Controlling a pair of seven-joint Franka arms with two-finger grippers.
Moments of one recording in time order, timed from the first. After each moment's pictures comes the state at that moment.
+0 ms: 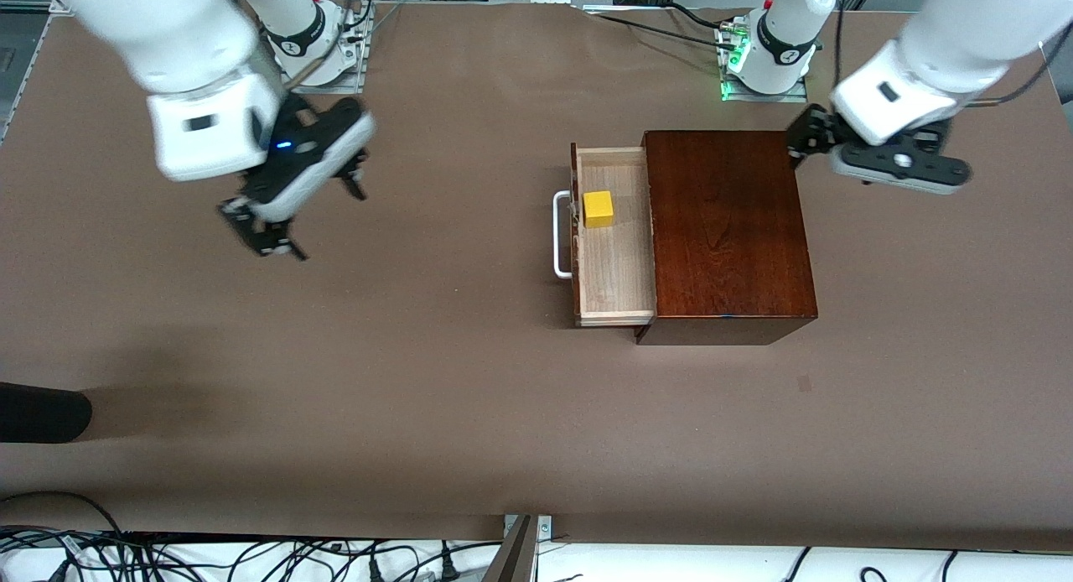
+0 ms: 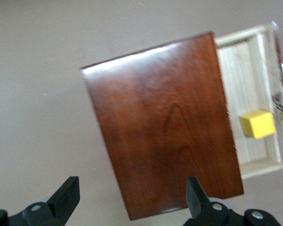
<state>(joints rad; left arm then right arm) -0.11 -0.01 -0.22 -1.66 0.01 1.55 -0.05 0.58 0.31 -0.25 -1.14 0.09 1.66 -0.57</state>
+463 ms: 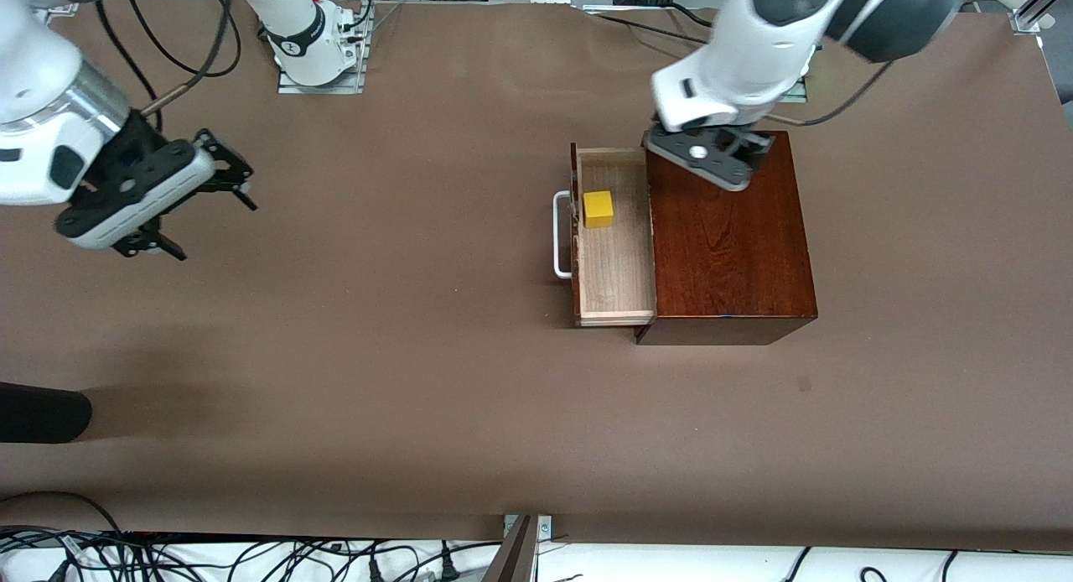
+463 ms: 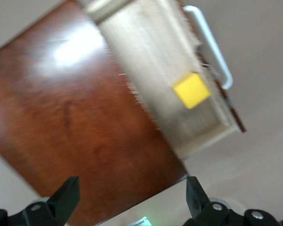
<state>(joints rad) -0.12 0.15 -0.51 -1.63 0.00 1.55 -0.06 0.52 0.18 -0.38 -1.38 0.15 1.68 -0.55</state>
